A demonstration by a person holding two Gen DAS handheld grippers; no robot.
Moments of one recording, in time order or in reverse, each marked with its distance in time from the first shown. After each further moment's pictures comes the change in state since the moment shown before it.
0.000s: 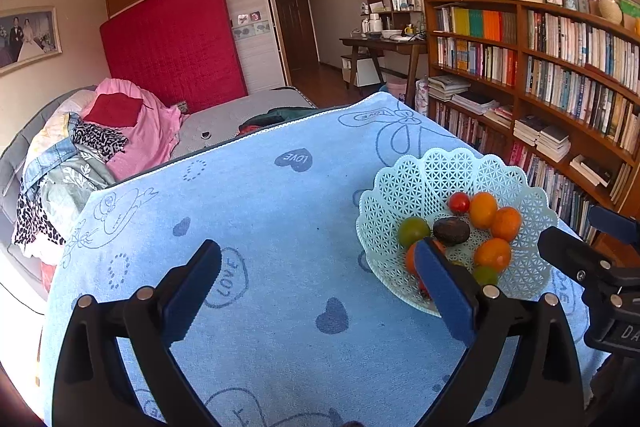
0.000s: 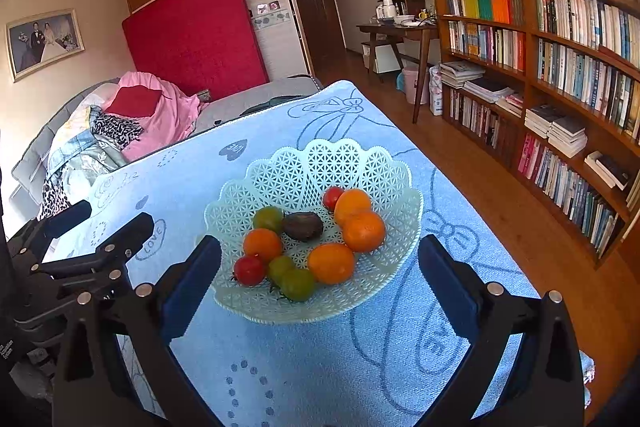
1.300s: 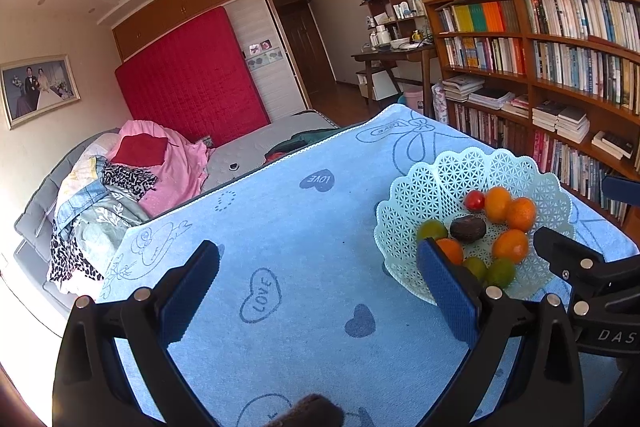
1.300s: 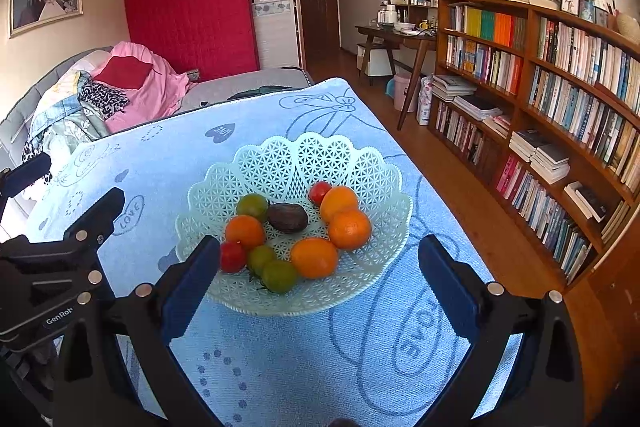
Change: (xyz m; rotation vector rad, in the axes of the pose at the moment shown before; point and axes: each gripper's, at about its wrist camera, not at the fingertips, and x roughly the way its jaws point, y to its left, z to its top) left arm -0.014 -0.021 -0.004 0.119 -0.077 0.122; right arm 0.005 0.011 -0.003 -0.119 0.020 -0.088
